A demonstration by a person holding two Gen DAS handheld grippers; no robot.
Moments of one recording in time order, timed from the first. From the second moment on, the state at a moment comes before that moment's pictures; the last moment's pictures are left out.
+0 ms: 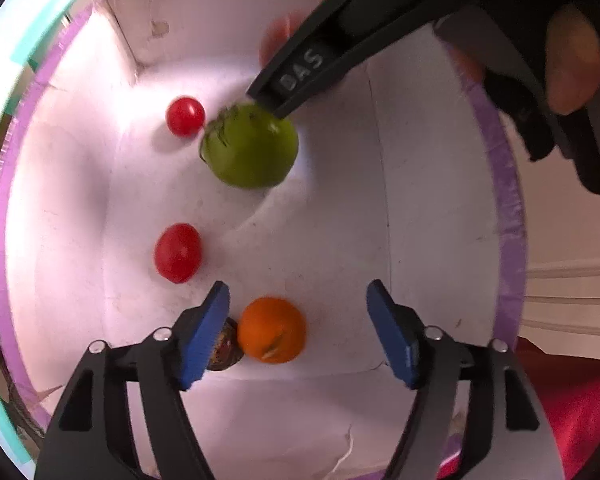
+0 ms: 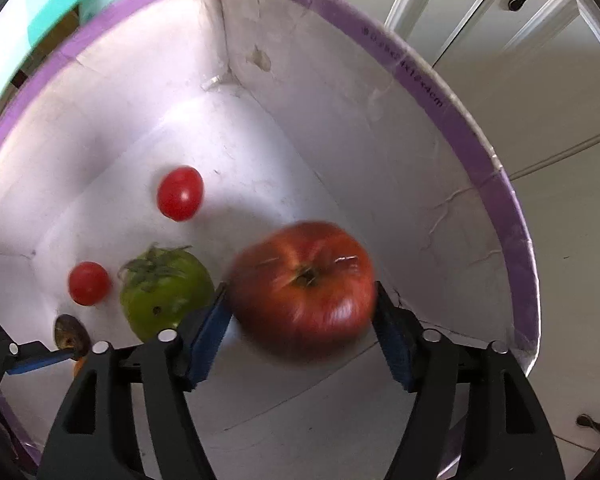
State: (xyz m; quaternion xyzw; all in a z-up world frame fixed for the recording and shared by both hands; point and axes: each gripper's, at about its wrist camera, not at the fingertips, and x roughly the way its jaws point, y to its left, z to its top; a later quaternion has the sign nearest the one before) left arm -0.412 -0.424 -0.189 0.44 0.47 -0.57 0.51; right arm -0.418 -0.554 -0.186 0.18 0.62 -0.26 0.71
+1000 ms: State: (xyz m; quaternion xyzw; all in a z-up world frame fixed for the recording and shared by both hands) left arm -0.084 -0.041 0.046 0.02 0.30 -0.14 0.94; right arm -0.247 -0.292 0.044 0.03 0.32 -0.03 0.94
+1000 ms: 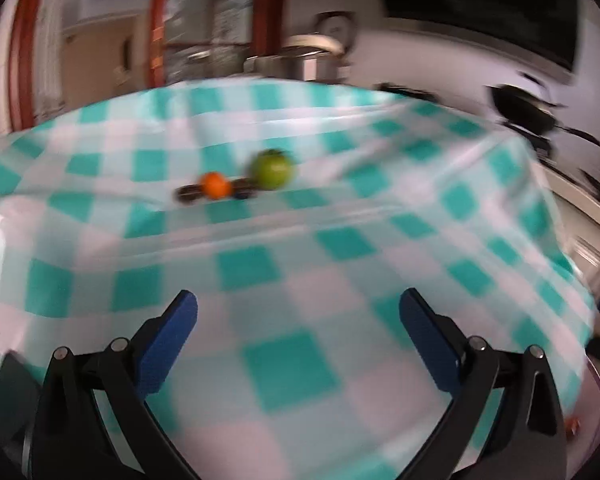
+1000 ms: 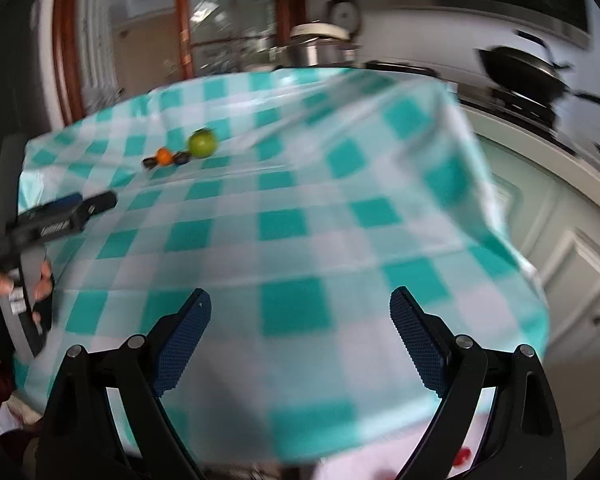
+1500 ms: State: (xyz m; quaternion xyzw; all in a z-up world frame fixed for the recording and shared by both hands) left arm 0.071 0.045 0.028 -0.14 0.35 -0.05 0.92; right arm -0.027 -0.237 0.021 0.12 0.36 0.01 0.92
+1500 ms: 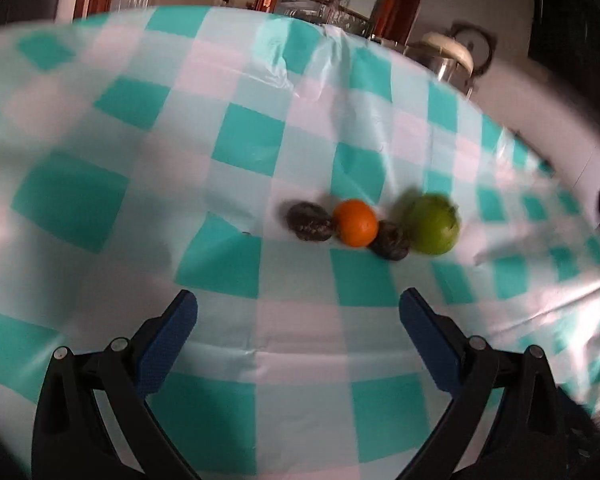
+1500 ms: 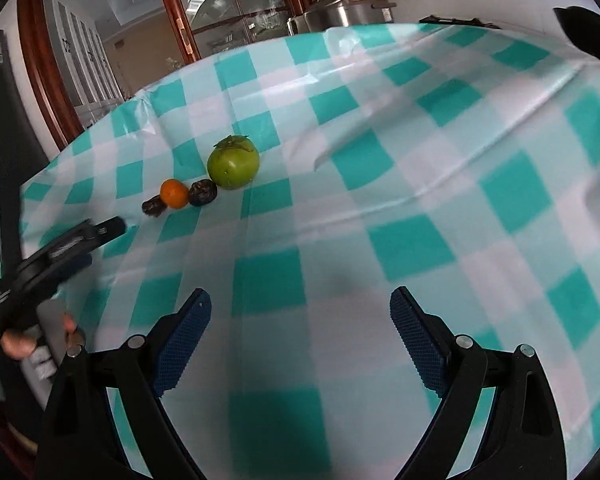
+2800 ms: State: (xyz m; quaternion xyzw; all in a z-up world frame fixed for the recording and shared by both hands) left arm 0.075 0.042 0.022 -0.12 0.36 -0.08 0.92; right arm 0.096 -0.240 -0.007 0.31 0.34 -0.03 0.89
